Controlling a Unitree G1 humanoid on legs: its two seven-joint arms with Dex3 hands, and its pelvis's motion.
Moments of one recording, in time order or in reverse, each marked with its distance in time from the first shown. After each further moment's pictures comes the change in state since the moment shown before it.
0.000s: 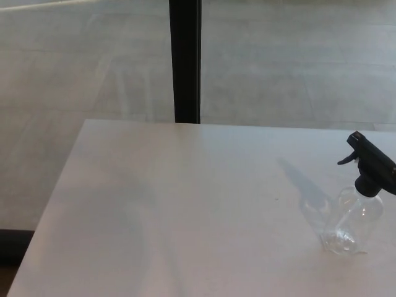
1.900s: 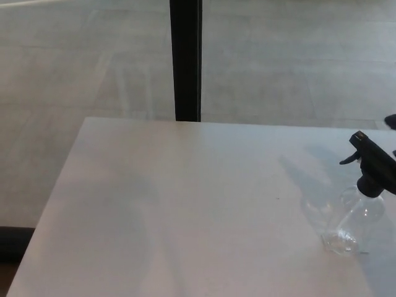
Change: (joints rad) left_arm -0.019 -0.014 0.006 0.011 -0.015 -0.006 -0.035; right_arm -0.330 -0.135 0.341 -1.222 0.098 0.451 0.049
